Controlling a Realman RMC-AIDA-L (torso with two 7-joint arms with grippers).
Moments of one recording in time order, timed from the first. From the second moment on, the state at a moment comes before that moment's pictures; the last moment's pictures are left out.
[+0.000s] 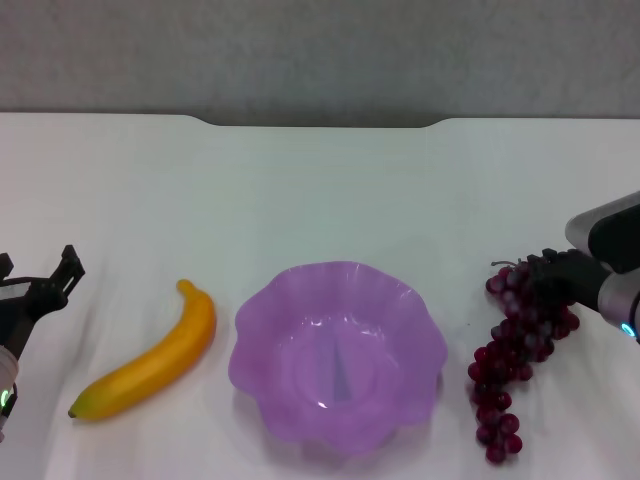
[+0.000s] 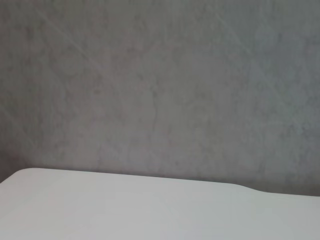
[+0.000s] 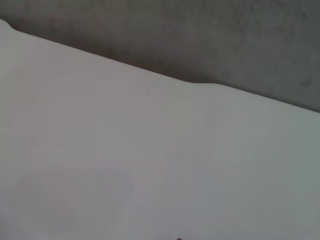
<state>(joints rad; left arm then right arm) -0.41 -2.05 -0.87 -0.26 2.10 0.85 -0.10 0.43 2.00 1.34 0.80 -2.39 0.15 -0.48</state>
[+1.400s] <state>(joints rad) -0.40 -2.05 -0.87 -0.24 2.09 0.85 -0.10 0.09 2.00 0.96 1.09 -2.66 -0.74 -0.55</state>
